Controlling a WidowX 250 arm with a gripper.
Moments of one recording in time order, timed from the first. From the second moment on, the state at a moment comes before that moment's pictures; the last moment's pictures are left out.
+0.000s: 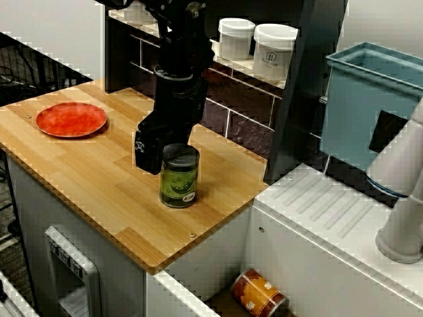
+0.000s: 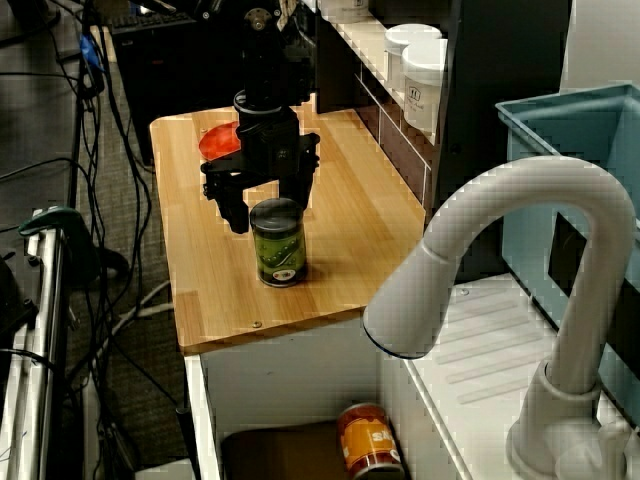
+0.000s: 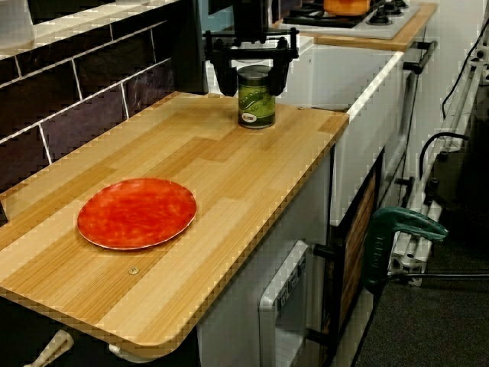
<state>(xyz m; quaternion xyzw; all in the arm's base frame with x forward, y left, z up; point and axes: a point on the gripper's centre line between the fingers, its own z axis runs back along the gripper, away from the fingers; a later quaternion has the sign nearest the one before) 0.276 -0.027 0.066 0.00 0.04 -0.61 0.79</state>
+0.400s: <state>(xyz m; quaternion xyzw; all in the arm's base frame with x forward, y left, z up) 0.271 0.000 0.069 -0.02 0.04 -0.59 0.81</state>
